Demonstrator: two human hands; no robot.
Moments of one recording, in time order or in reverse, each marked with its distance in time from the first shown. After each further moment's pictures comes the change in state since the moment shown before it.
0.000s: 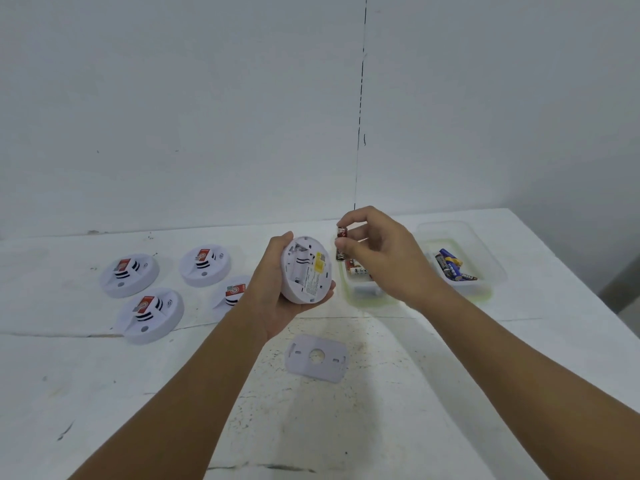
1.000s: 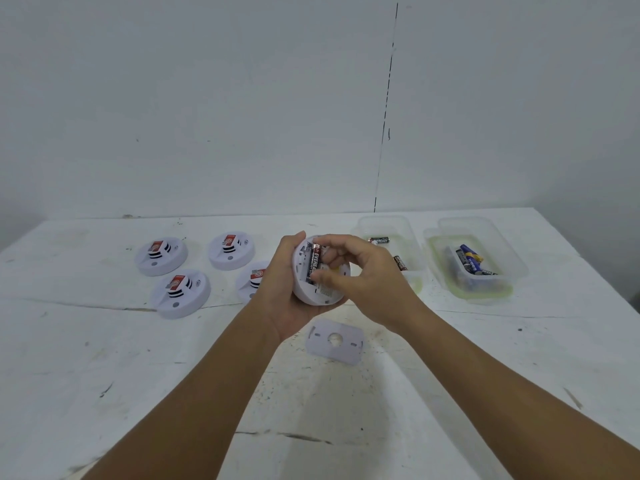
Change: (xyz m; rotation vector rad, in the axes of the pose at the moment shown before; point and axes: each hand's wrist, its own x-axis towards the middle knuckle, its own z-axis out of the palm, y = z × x) left_hand -0.029 -0.006 -0.016 -0.116 -0.120 -0.041; right_hand -0.028 0.004 0.057 0.076 -0.094 -0.057
